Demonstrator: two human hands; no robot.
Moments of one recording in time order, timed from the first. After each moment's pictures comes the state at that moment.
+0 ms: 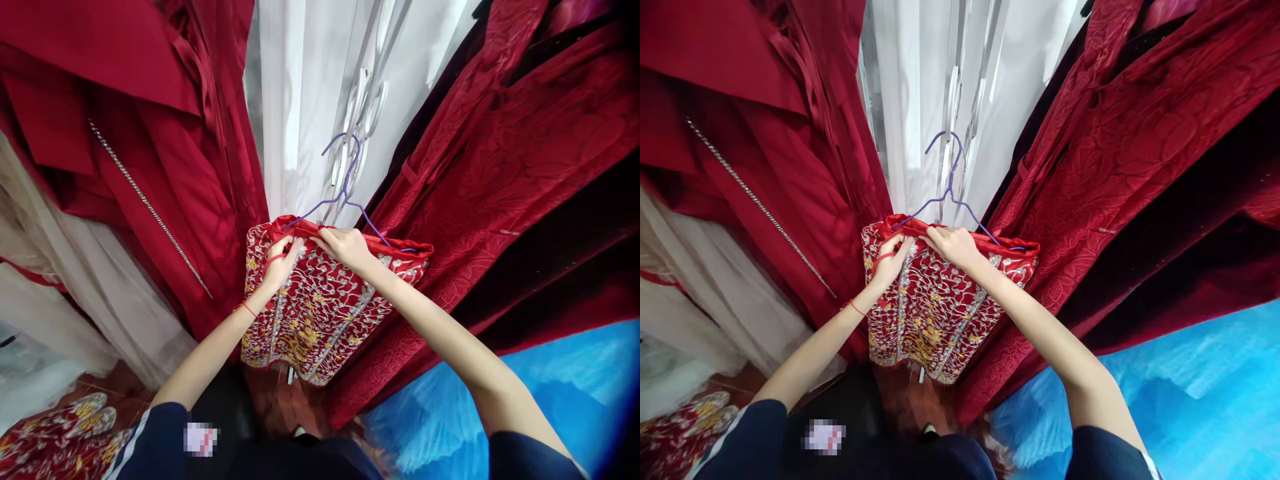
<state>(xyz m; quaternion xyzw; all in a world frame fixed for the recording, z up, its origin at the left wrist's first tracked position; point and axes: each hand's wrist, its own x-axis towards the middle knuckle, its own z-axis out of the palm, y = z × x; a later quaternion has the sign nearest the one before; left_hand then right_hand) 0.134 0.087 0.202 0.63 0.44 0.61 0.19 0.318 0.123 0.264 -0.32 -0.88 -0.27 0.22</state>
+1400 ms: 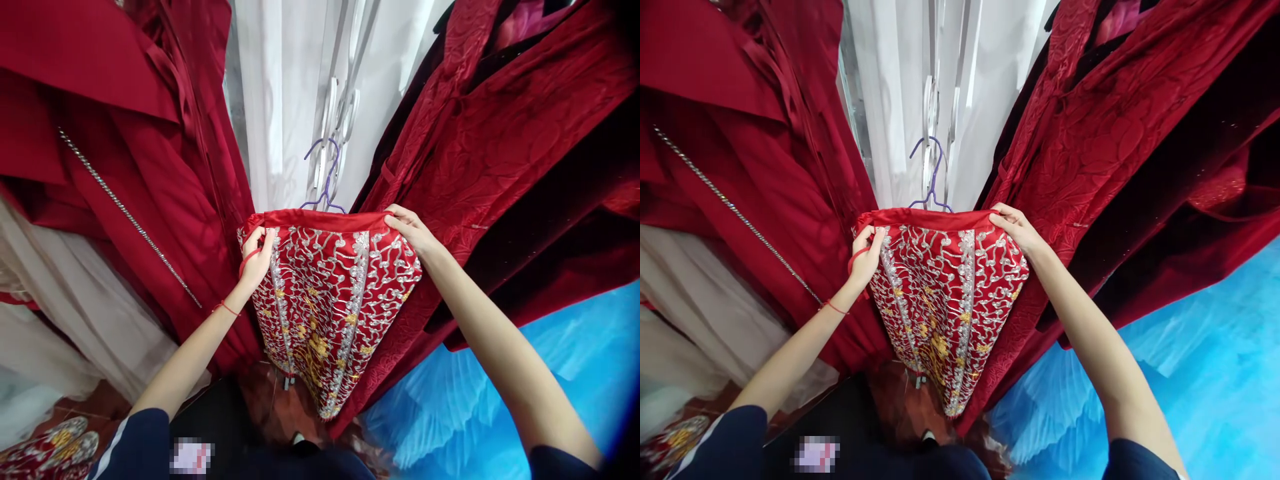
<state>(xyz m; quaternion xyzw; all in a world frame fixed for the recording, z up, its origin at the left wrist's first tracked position) 0.117 0.094 0.224 0.60 0.42 0.67 0.14 0.453 0.122 0.309 -0.34 -0.70 0.38 0.50</state>
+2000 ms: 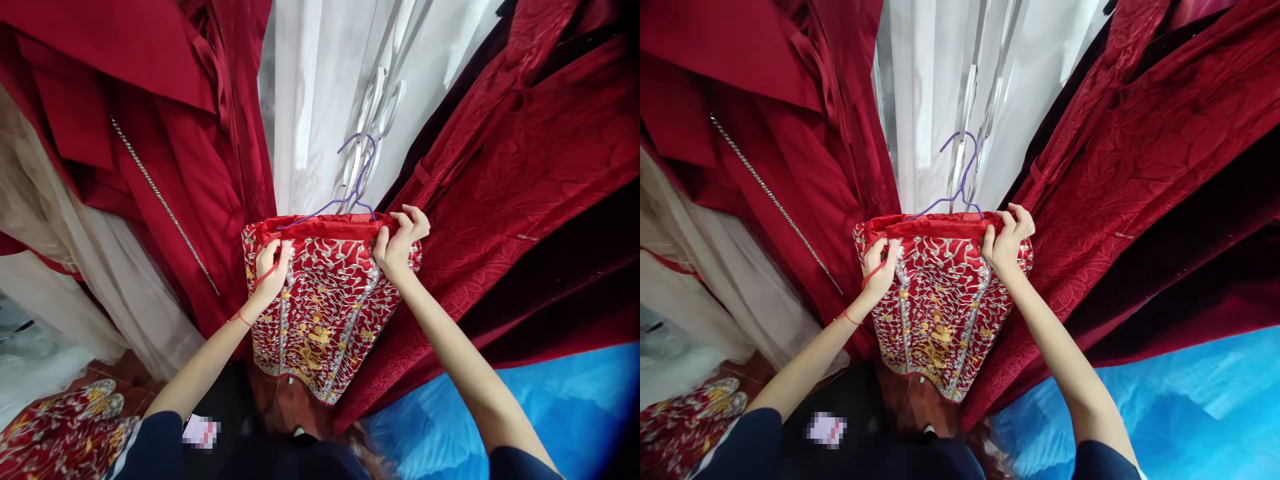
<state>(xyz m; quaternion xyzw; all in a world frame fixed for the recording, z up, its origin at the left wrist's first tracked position) 0.111 0.052 0.203 0.59 0.49 0.64 0.02 0.383 0.136 0.238 -0.37 -0.68 -0.23 0.59</state>
